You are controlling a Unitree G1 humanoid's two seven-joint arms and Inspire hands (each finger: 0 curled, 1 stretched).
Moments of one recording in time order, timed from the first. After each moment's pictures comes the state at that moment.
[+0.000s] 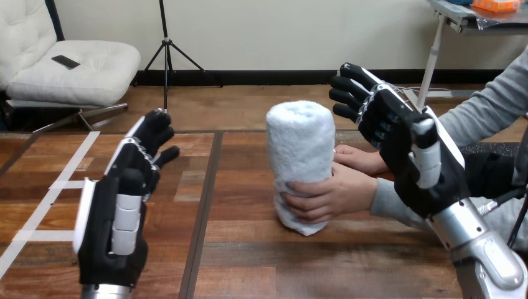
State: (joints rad) left arm 0.21 0.04 0.10 0.01 -0.19 -0.58 -0.26; right arm -0.18 -0.28 -0.04 0.28 0.40 -0.47 0.57
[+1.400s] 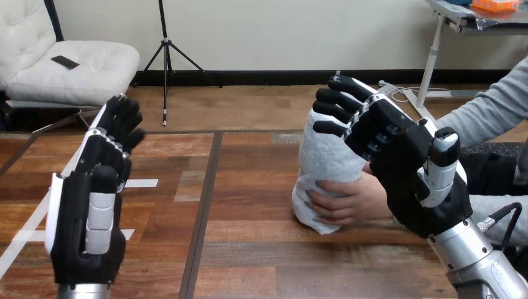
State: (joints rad) left arm 0.17 0.07 0.16 0.08 -0.27 -0.70 -0.31; right arm -0.04 -0.24 -0.05 0.04 0.47 -0.34 0.63
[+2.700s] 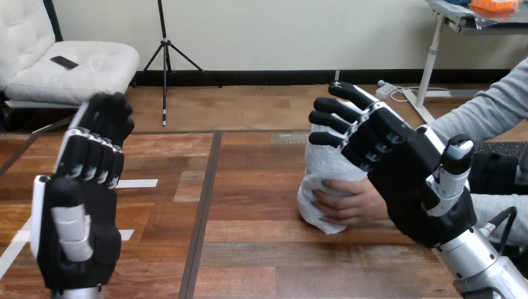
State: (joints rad) left arm 0.14 0.05 0.16 0.15 -0.56 -0.78 -0.53; right arm -0.01 -0.24 -0.08 0.00 0.55 -0.25 0.74
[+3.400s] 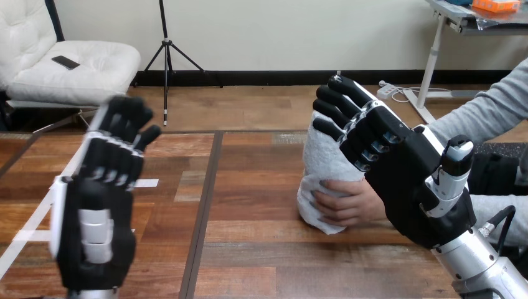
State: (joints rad) left arm 0.13 0.02 0.16 0.17 -0.44 -0.79 -0.54; right arm 0.00 -0.23 -0.08 -0.04 0.54 -0.24 0.73
